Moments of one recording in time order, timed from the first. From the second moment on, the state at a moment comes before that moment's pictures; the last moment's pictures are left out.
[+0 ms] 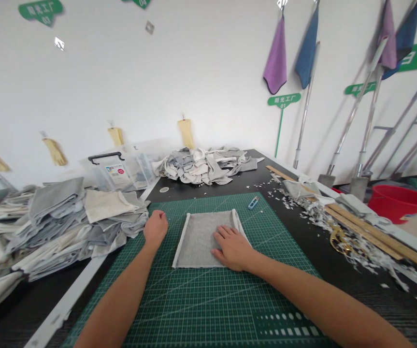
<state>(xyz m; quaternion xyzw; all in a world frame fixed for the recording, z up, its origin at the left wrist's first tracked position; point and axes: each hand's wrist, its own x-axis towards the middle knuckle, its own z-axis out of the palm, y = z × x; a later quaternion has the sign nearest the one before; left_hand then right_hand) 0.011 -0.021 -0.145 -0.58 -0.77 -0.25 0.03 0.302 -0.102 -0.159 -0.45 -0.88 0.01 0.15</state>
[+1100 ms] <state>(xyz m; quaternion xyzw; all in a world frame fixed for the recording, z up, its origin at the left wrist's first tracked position) 0.058 -0.019 -0.158 -0.57 -0.67 -0.40 -0.27 0.308 -0.099 -0.153 -0.43 -0.89 0.03 0.15</state>
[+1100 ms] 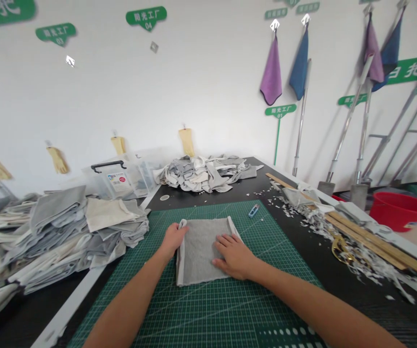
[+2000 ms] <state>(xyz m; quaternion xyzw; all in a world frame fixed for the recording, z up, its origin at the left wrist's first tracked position) 0.040 -0.016 -0.160 -0.57 -0.72 -0.32 -0.23 0.303 -0.103 -0.158 -0.44 -0.88 0.04 0.17</state>
